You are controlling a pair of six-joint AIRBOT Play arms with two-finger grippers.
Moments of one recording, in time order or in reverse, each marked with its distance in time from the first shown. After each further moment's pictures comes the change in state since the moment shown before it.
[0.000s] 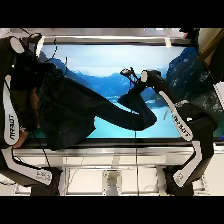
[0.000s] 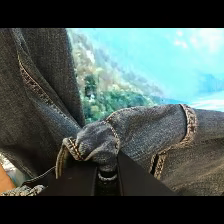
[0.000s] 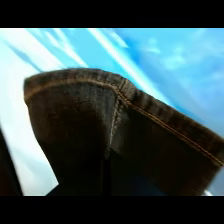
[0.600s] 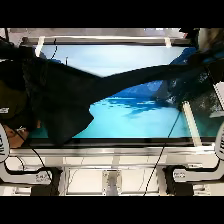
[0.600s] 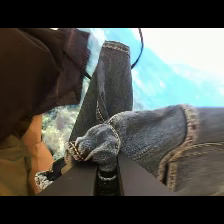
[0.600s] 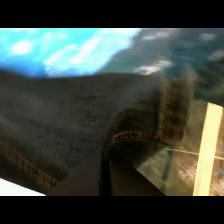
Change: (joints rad) left arm 0.036 0.182 0.008 0.169 0.137 -0.135; right arm -0.495 0.387 0.292 -0.140 0.272 0.126
